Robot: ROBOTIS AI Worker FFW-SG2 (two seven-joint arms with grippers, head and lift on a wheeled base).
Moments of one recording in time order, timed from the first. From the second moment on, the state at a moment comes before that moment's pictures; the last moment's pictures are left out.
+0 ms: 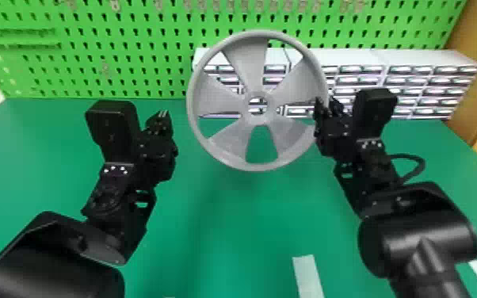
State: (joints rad) left arm 0.06 0.16 -0.21 -2.14 0.14 0.43 0.21; right arm -0.19 -0.08 0.17 -1.74 -0.07 0.26 -0.08
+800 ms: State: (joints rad) left arm 0.05 0.17 -0.22 -2.13 0.13 0.43 0.20; right arm -0.35 -0.07 0.05 -1.99 -0.45 1.28 -0.36
